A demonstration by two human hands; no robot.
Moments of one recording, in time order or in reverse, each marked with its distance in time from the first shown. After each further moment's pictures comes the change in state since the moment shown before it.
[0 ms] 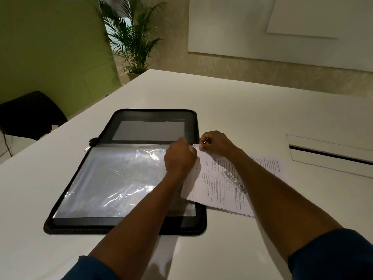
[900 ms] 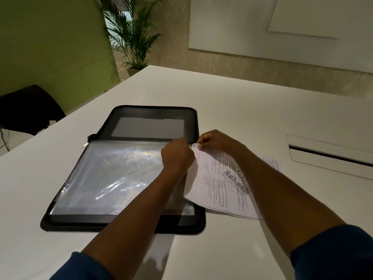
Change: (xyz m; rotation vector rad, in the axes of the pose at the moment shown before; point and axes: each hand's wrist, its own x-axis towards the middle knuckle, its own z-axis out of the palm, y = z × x) left_hand 0.003 0.000 -0.007 0.234 -0.068 0.027; right_hand 0.007 0.001 -0.006 0.043 -0.211 0.037
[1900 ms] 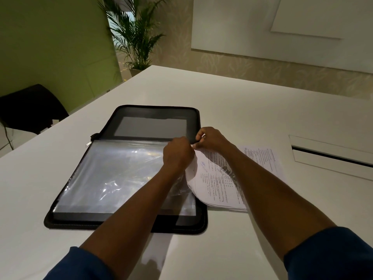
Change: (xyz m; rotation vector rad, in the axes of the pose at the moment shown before) left_hand 0.007 -0.007 -0.001 -0.003 -0.036 0.096; right_hand 0.009 -0.024 0.016 0.059 0.219 0.045
